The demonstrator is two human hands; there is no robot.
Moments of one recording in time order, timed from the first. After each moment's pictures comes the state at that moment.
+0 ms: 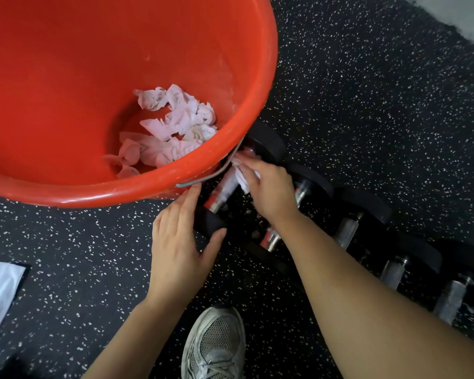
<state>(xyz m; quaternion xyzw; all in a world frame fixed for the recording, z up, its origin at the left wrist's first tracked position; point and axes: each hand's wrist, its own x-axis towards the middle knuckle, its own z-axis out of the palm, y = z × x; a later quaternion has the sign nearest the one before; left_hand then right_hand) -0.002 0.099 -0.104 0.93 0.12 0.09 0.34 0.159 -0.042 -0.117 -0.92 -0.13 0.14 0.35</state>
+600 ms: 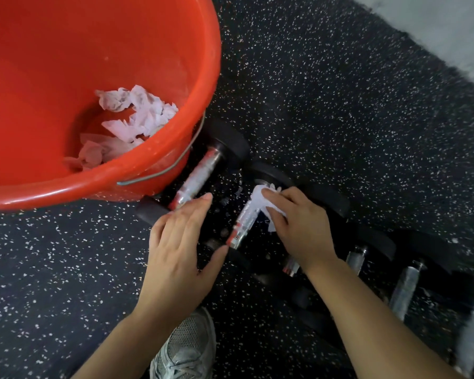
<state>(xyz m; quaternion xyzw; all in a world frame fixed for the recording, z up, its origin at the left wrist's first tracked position) 0.000 0.051 -0.075 0.93 0.03 0.08 0.35 0.115 -0.168 -0.092 -0.96 -0.20 0.05 0.19</state>
